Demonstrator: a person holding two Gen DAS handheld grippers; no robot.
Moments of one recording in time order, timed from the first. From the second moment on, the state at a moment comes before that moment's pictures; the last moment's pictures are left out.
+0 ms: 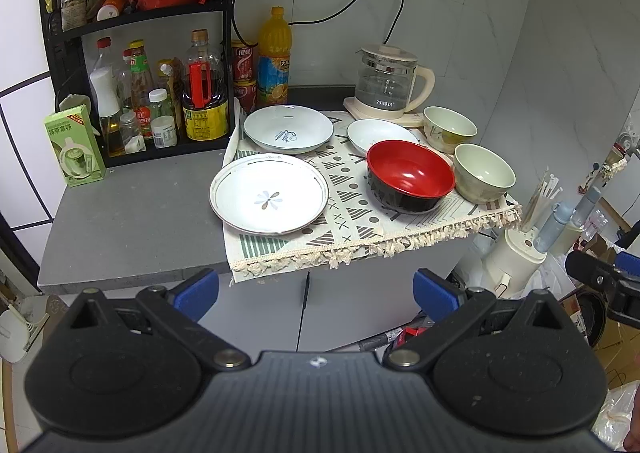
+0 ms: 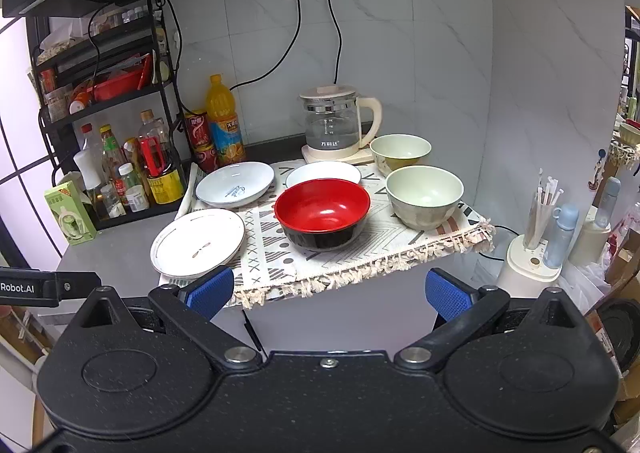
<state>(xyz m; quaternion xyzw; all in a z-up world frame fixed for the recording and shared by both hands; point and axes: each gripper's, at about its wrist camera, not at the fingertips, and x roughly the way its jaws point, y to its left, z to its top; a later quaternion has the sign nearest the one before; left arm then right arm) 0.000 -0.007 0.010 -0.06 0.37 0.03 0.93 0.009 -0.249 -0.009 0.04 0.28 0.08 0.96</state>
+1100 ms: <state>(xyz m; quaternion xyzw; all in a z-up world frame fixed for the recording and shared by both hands) -0.012 -0.006 0.015 -0.06 0.37 0.04 0.93 0.007 -0.248 -0.008 0.04 0.28 0.08 0.96</state>
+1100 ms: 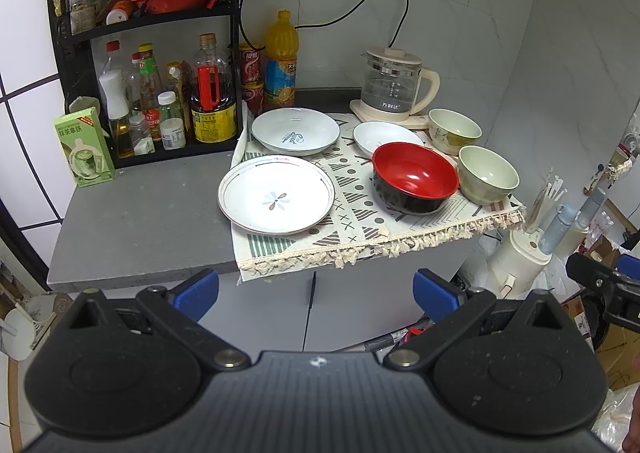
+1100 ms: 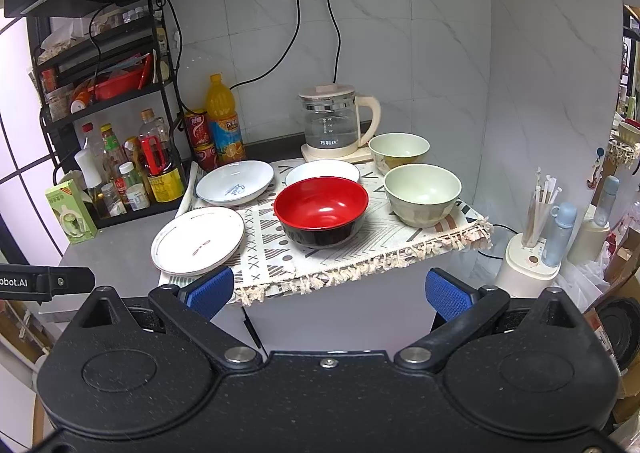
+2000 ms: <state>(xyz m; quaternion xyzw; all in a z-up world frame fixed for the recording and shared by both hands) 0.026 0.003 0.006 -0.07 0.39 0.04 0.92 0.029 -0.234 -0.015 0.03 0.30 0.07 0.95</state>
